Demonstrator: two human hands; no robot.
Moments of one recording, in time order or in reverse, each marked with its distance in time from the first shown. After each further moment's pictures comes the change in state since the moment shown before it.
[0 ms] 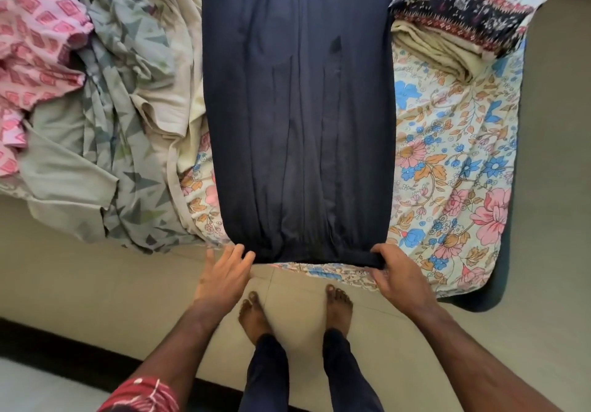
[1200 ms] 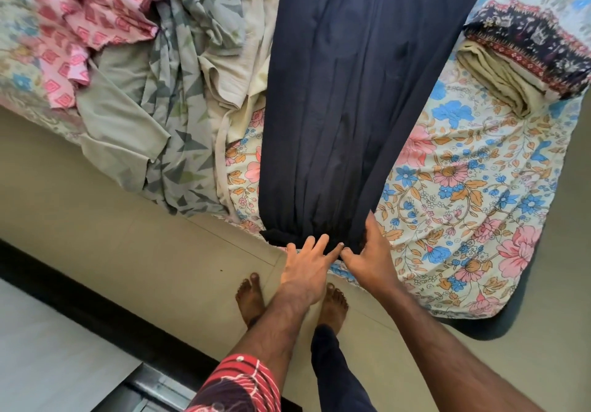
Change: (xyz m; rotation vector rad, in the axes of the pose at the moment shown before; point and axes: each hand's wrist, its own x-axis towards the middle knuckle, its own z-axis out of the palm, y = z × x) left_hand 0.024 0.101 -0.051 -0.411 -0.230 0.029; right_hand 0.027 -0.131 0.009 0.461 -0.031 0.012
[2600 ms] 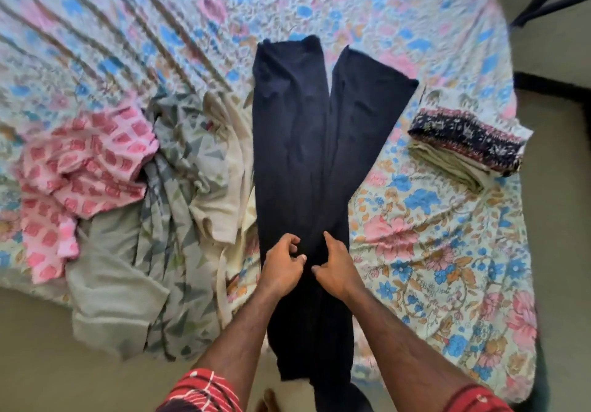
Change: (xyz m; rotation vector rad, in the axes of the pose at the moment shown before) left_hand 0.109 -0.135 -0.178 -0.979 0.284 -0.237; right_hand 0.171 -0.106 0.031 -0.188 -0.020 0.168
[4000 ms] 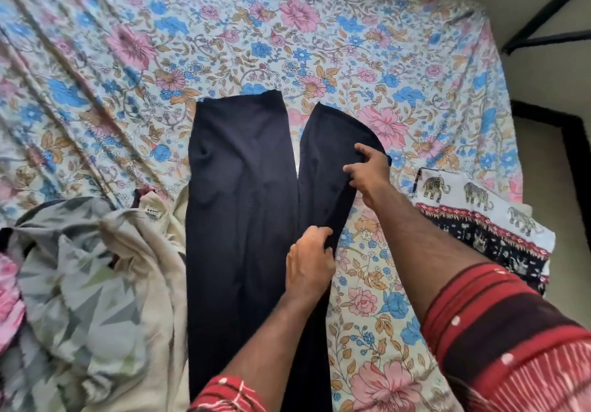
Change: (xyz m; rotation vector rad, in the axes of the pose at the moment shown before) left_hand 0.273 0.230 0.050 0.237 0.031 0.324; right_hand 0.385 -0.107 -0.312 0.627 0.499 0.168
